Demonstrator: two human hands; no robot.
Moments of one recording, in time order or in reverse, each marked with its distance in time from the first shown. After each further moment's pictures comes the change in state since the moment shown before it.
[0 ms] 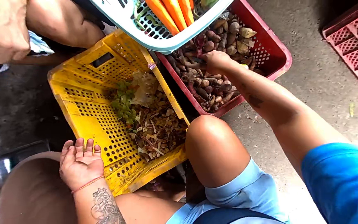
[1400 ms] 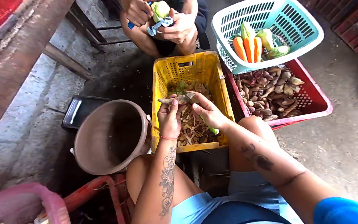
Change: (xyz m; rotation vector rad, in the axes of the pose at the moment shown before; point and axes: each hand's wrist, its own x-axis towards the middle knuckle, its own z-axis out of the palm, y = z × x) left_hand -0.077 0.018 -0.011 -0.488 -0.513 0.280; right_hand -0.177 -0.260 0.072 1.055 -0.164 -0.775
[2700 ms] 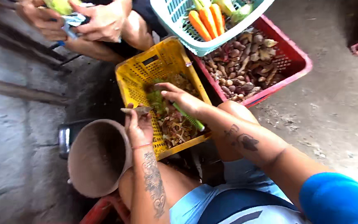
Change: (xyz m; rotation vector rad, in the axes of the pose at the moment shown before) left_hand 0.022 -0.012 -0.010 0.131 0.142 -0.170; right_hand 0.006 -0.022 -0.036 0.267 0.071 0.226
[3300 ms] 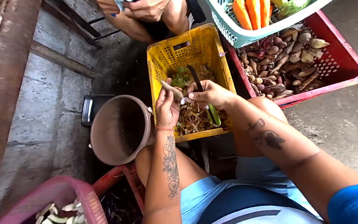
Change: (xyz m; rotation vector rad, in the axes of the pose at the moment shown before) left_hand -0.012 0.008 -0.004 0.000 -0.358 0.042; right_hand 0.011 0.022 0.003 0.038 -0.218 -0.017
